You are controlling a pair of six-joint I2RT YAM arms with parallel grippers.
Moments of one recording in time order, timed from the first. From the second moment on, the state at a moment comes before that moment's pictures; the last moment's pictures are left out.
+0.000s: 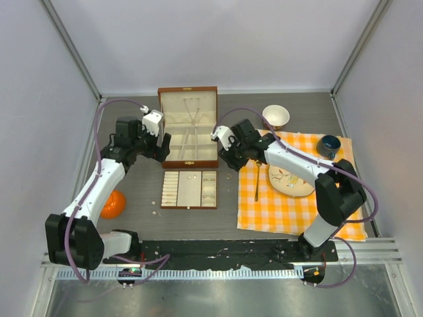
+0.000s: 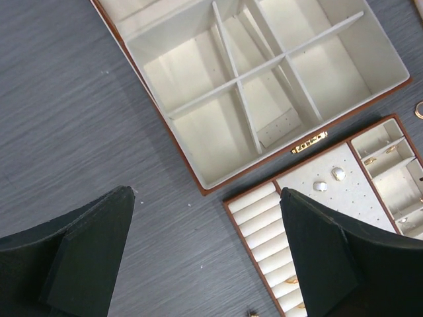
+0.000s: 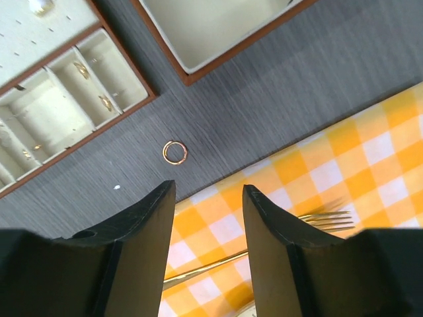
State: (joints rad) left arm -0.16 1.22 0.97 -0.39 0.25 0.23; right arm 0.63 1.62 1.21 -0.49 -0.13 -0.36
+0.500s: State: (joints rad) left arm -0.16 1.26 0.95 -0.37 0.25 0.20; right arm 0.64 1.81 1.15 -0.42 -0.11 -0.26
